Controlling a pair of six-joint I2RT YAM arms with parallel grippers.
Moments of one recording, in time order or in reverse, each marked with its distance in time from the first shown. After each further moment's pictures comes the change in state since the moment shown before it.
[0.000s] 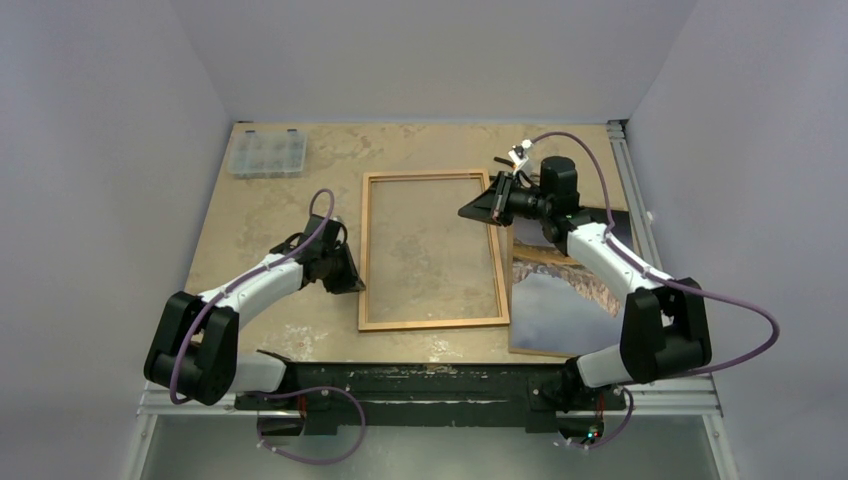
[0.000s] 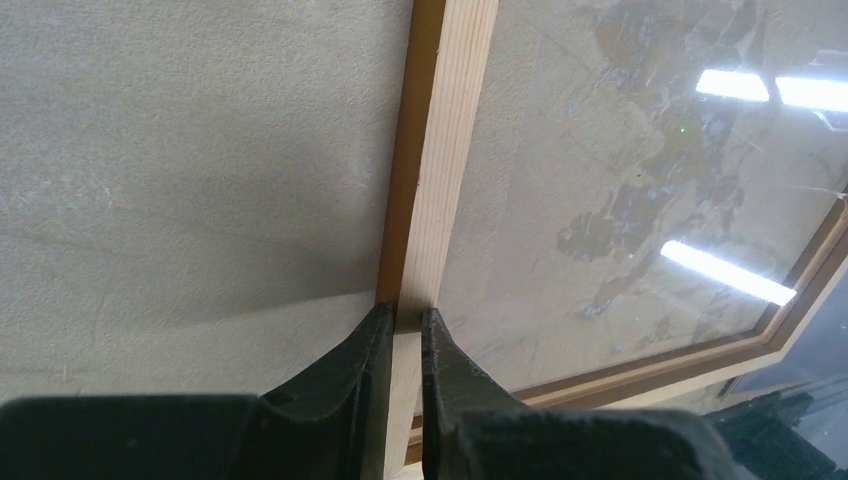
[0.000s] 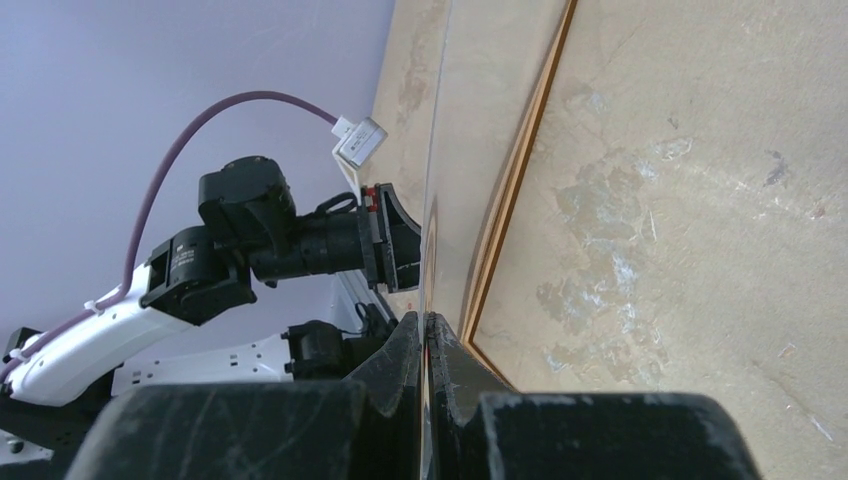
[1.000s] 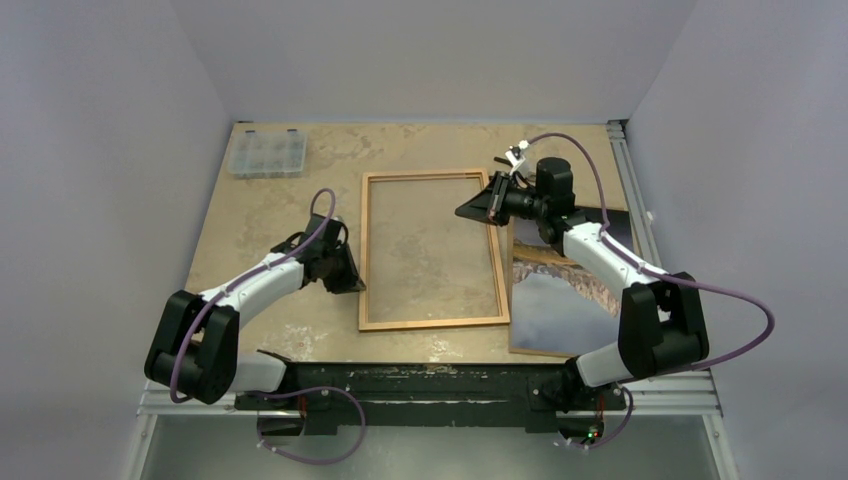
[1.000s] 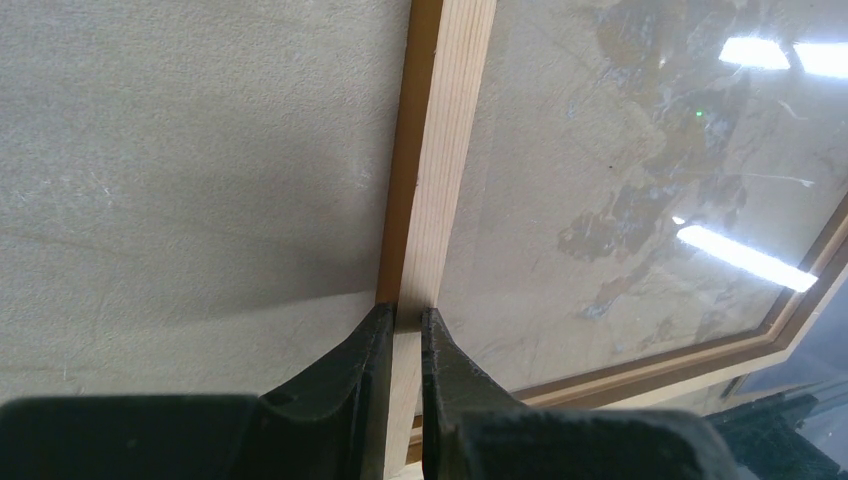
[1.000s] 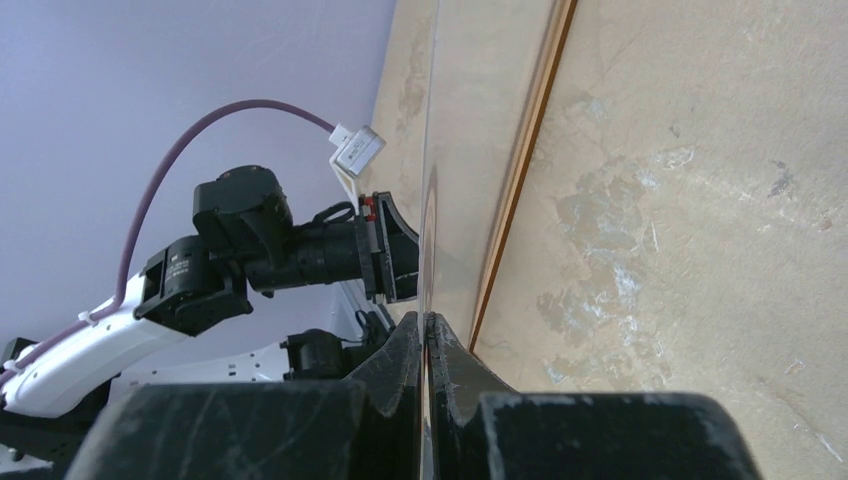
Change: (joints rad) left arm -0.006 0.005 0.007 -0.008 -0.007 0.000; right arm 0.020 0.029 -0.010 0.059 0.017 0.025
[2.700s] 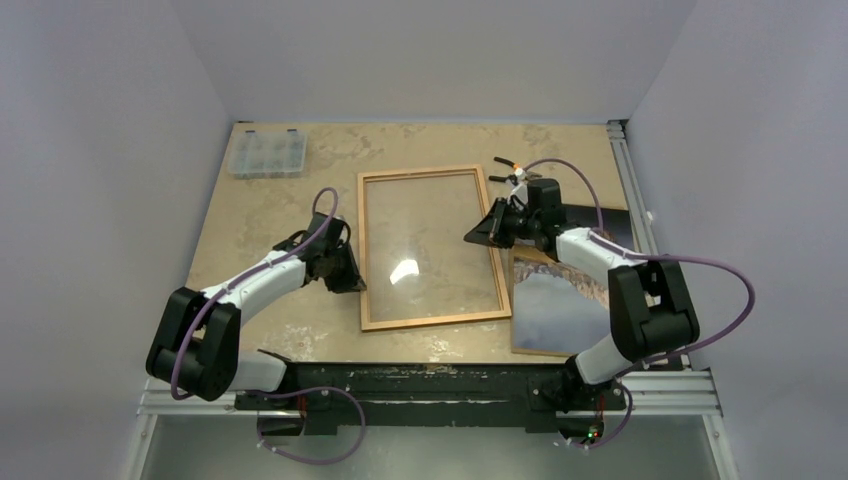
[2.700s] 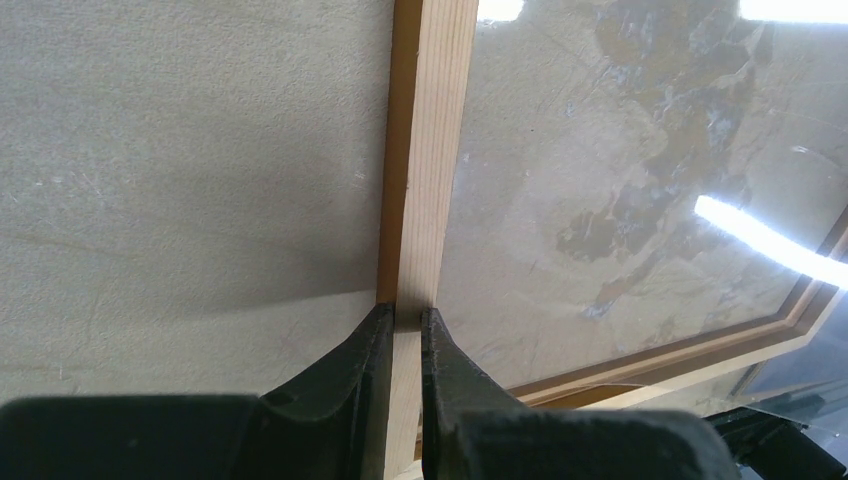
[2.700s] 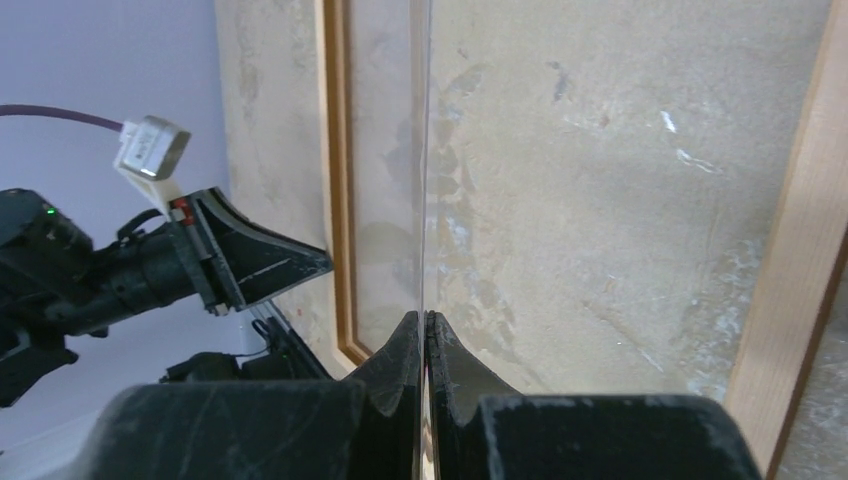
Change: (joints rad) left arm -0.013 0.017 0.019 -0.016 -0.008 0.000; right arm -0.008 0.077 -0.096 -0.106 0.135 -0.129
